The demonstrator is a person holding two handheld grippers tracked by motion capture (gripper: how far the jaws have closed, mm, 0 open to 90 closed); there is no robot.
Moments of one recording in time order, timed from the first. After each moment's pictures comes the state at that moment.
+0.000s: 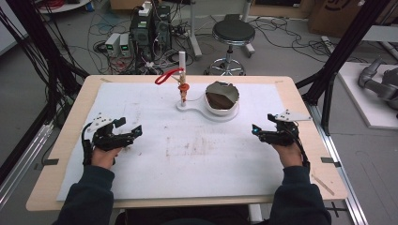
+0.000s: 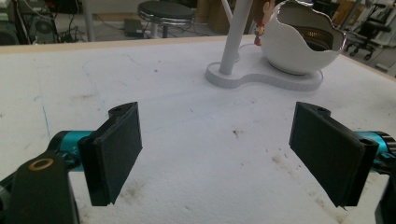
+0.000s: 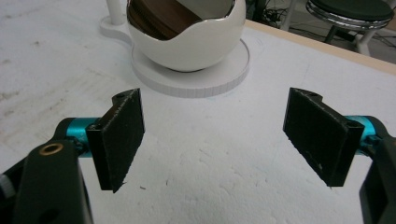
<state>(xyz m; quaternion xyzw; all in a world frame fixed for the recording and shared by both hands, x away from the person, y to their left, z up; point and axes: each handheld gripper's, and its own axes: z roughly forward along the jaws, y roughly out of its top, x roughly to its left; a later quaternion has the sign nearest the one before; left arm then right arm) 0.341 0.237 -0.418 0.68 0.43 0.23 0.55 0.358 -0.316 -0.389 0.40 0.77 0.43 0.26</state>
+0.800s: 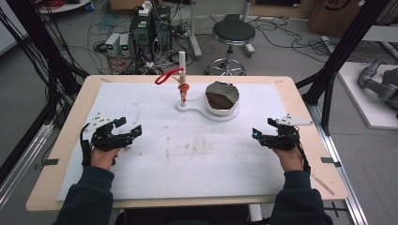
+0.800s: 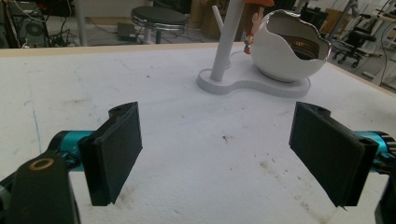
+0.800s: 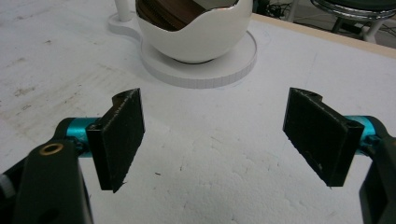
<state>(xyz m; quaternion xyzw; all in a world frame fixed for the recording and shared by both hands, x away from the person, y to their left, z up) 0.338 0.240 -0.415 0.67 0.43 0.21 0.57 0.348 -0.317 -0.394 0.41 0.76 0.44 0.24</state>
